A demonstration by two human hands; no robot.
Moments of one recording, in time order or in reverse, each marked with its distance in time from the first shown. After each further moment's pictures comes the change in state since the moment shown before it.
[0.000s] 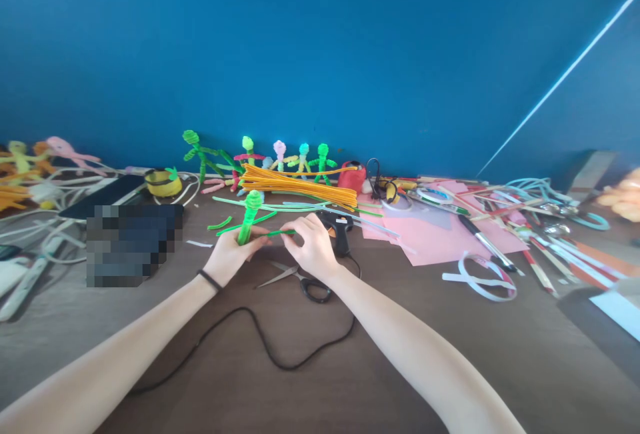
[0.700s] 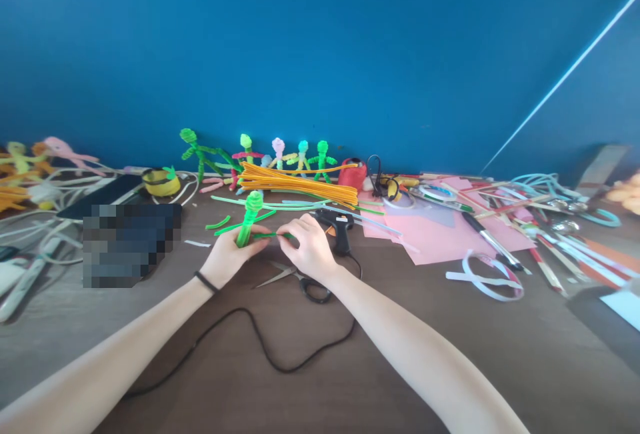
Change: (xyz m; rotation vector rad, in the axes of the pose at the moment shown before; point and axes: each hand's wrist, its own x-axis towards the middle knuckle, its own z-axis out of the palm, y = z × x) left_hand -0.001 0.004 0.001 0.137 0.002 0.130; right_hand -0.001 0.000 0.002 0.006 -0.058 -0.010
